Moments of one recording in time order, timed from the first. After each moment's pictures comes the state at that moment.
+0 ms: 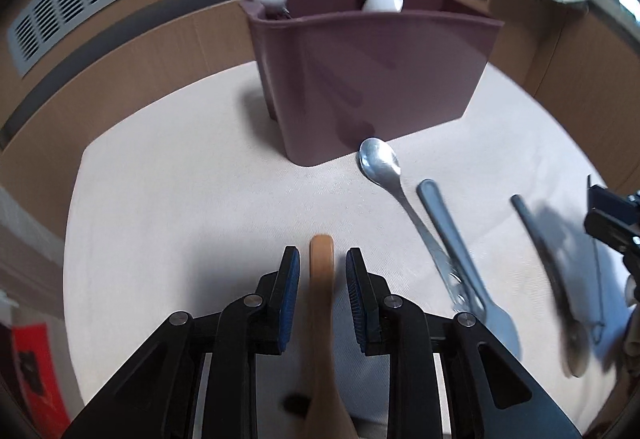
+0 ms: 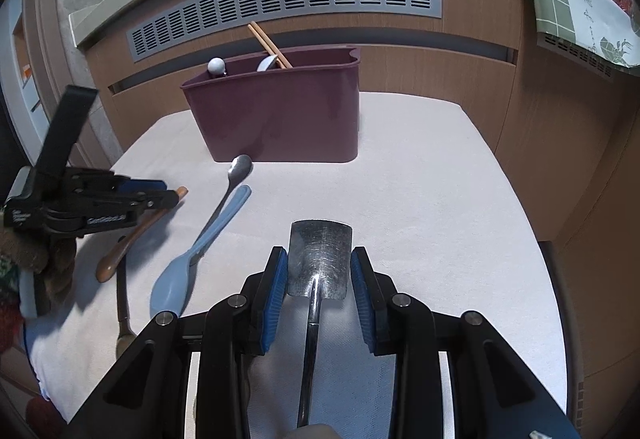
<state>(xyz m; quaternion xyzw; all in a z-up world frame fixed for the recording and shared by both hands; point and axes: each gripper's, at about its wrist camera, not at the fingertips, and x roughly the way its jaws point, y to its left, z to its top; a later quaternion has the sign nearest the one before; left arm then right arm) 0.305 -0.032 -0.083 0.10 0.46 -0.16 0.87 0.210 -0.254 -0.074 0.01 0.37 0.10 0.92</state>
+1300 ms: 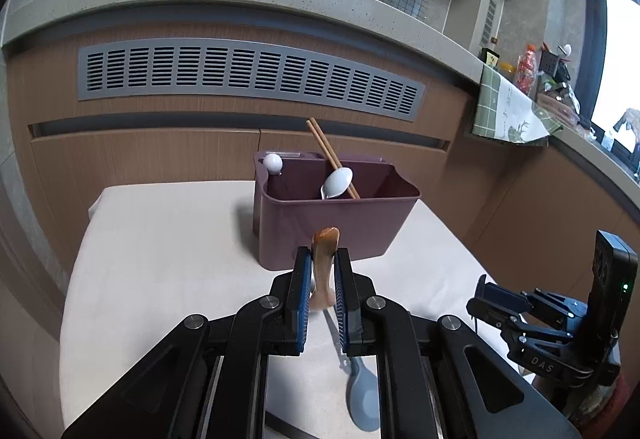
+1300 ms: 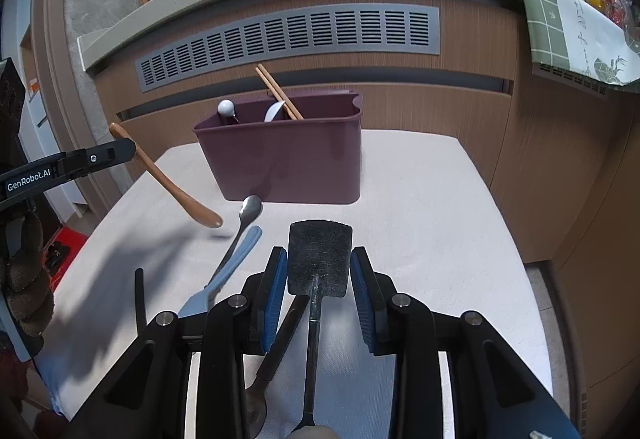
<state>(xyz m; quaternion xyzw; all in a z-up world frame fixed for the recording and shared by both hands) 0.239 -0.001 0.013 -0.07 0.29 -0.19 0.94 0.204 -0.255 -0.045 0.01 0.32 0.11 0.94</state>
